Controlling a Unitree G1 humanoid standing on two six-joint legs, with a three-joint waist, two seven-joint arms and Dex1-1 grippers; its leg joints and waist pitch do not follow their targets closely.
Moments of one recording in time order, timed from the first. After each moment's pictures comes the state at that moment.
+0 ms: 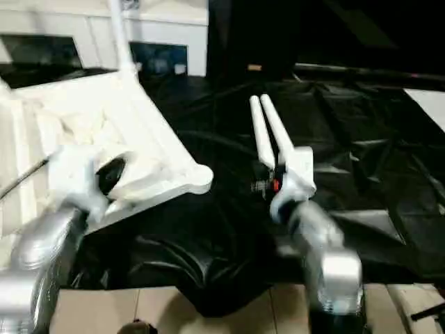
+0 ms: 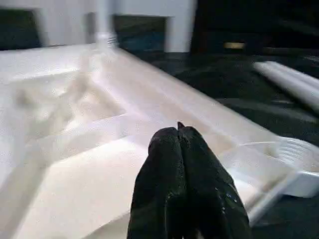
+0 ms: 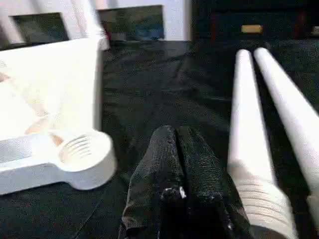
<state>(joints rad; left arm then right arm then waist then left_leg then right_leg) 0.01 0.07 0.13 -0.36 -0.06 0.43 -0.17 -0.14 -0.06 -0.08 -0.17 0.17 0.47 0.36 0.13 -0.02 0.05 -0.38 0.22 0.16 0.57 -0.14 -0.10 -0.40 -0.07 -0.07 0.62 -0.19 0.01</state>
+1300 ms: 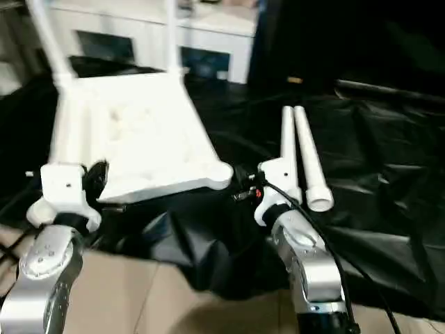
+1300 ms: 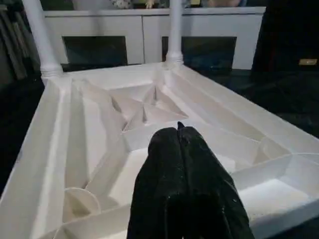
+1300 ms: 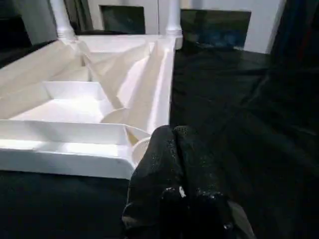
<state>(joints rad) 0.00 0.09 0.07 -0.35 0.01 0.34 -0.08 -0.17 -0.08 0.01 -0.07 0.15 0.36 0.36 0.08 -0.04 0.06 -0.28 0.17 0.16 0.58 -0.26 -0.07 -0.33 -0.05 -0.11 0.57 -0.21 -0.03</state>
